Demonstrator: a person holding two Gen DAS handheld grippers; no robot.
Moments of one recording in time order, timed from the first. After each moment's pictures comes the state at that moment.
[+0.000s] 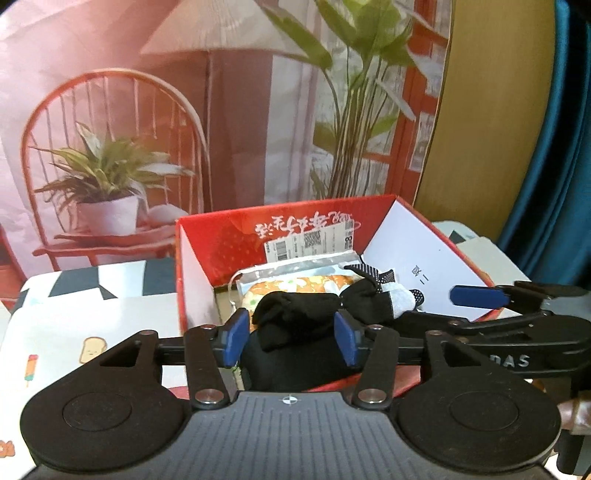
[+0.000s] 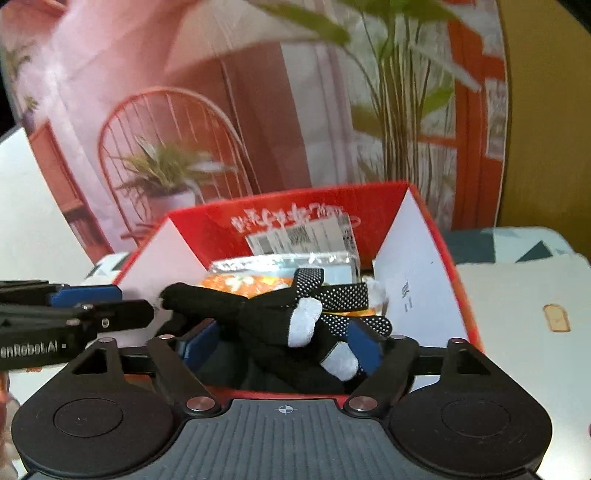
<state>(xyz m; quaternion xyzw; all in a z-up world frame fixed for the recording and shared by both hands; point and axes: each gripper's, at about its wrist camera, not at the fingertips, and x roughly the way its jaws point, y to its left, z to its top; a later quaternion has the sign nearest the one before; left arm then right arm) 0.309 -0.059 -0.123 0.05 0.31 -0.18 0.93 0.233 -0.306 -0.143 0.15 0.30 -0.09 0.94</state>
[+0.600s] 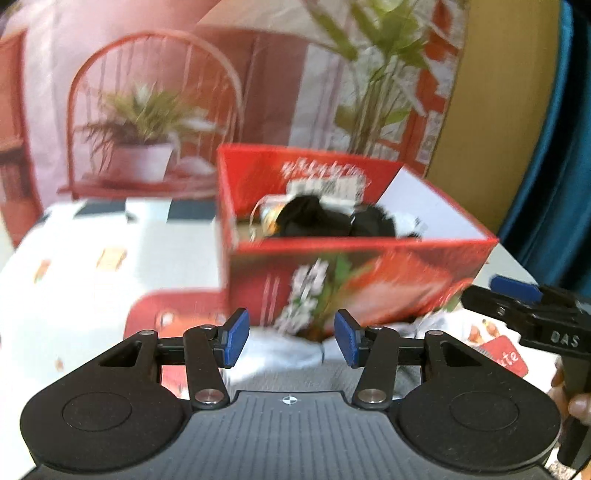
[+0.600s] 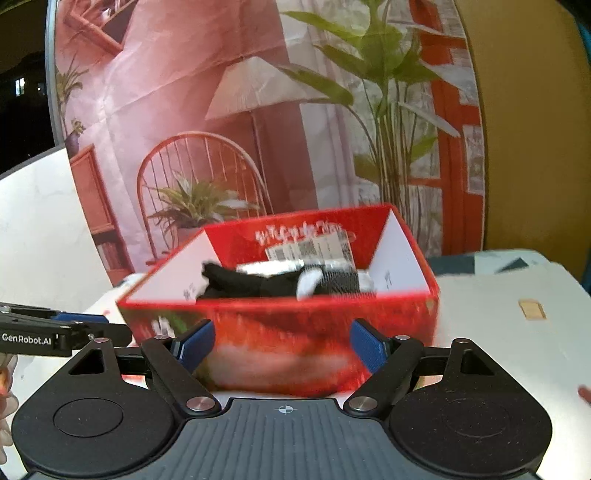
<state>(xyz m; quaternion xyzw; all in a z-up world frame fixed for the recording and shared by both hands) 0.229 -0.013 -0.187 -0.01 0.32 -0.16 0.94 0.127 -0.277 -0.175 0.13 0.21 -0.09 0.97</state>
